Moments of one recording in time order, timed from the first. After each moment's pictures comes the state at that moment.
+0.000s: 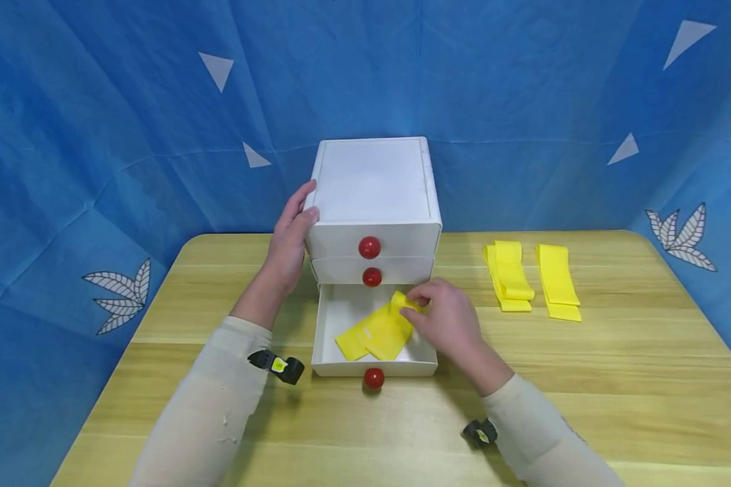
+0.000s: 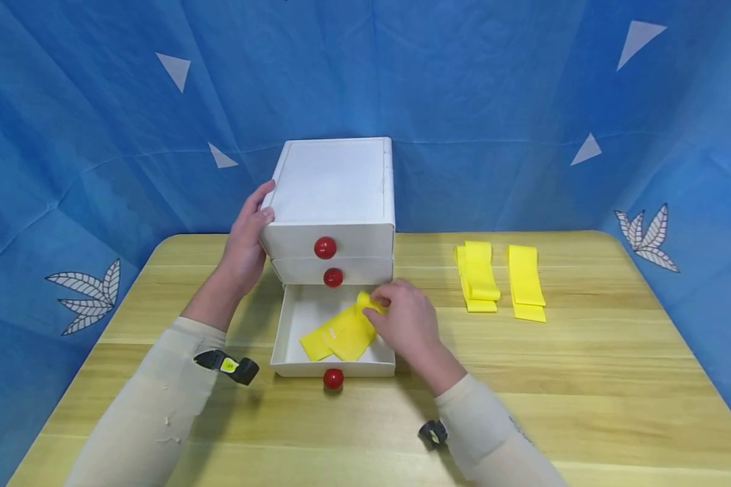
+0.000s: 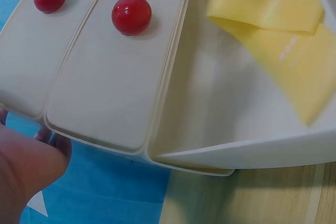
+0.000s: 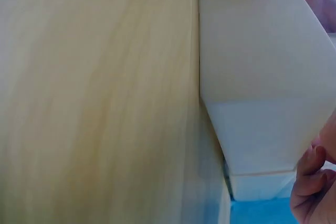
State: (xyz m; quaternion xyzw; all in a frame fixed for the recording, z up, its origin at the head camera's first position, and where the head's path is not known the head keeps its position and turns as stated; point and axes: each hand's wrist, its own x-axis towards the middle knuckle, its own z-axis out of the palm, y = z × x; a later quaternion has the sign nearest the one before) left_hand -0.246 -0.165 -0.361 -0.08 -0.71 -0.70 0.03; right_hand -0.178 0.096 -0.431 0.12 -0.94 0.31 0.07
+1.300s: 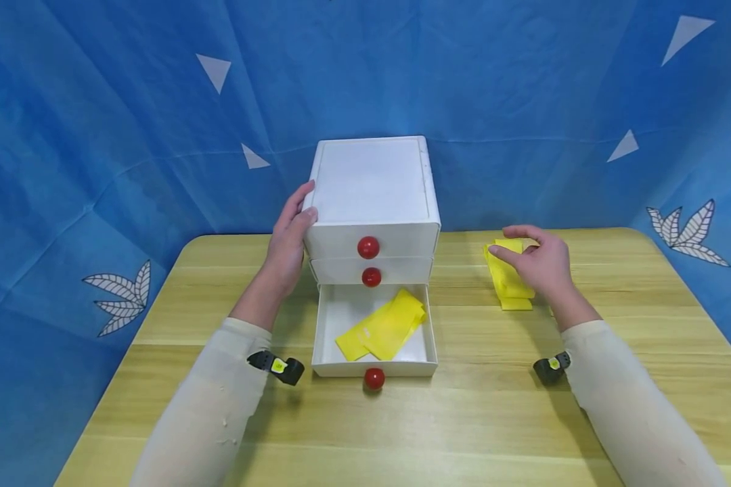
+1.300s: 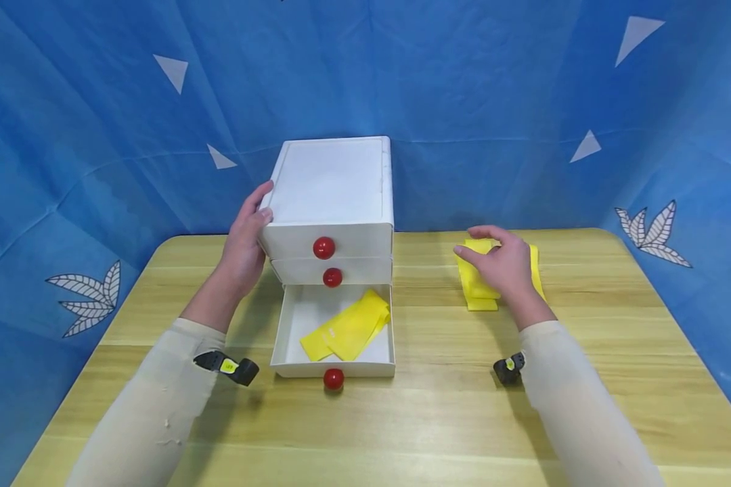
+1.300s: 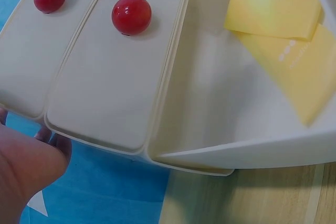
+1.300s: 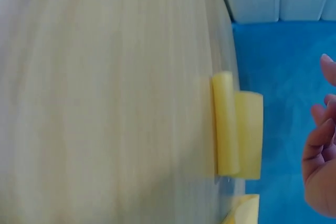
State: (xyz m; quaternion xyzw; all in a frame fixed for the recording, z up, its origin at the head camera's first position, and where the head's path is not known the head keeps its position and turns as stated) left_hand -0.244 -0.164 -0.360 -0.07 -0.73 -0.68 0.02; right_hand -0.253 0.247 -0.426 -0.02 -0.90 0.43 0.09
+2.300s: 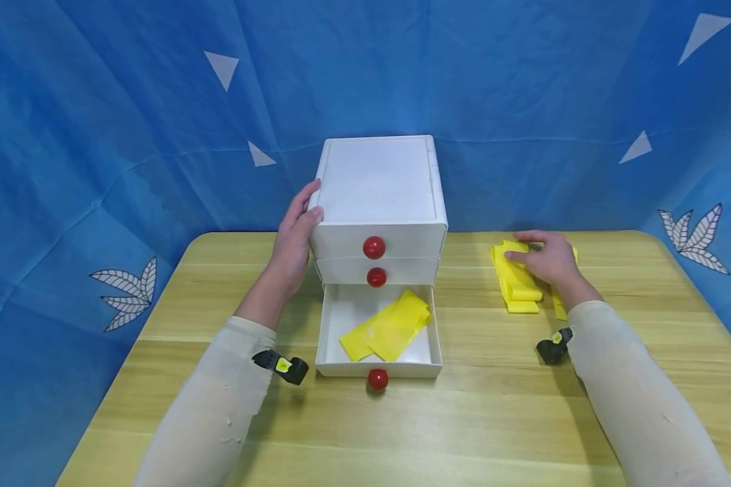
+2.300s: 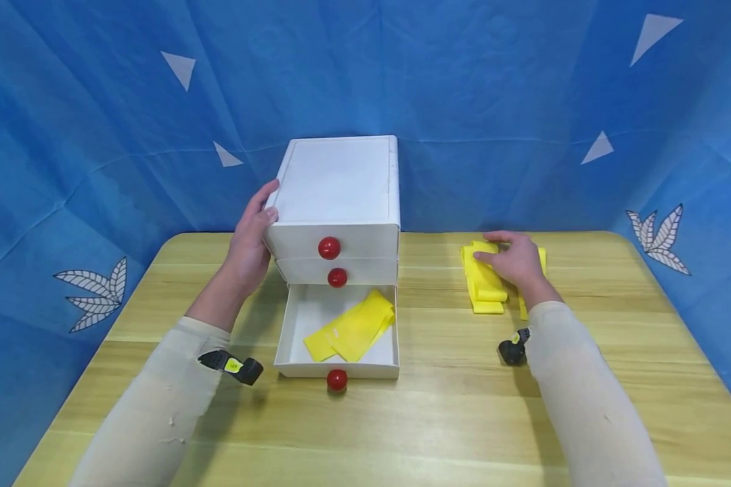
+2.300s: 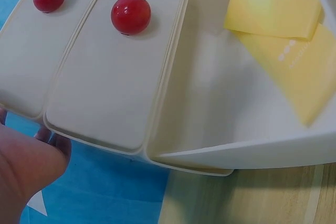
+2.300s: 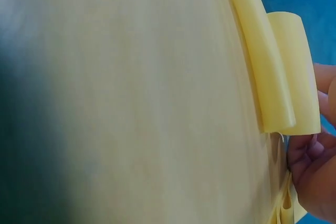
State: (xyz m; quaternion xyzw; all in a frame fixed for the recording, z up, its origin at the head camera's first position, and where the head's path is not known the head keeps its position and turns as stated) left_hand -0.243 -0.166 -0.360 -0.07 -0.73 -0.68 0.02; right_hand -0.297 0.279 -0.454 -0.04 -0.91 0.40 -0.04
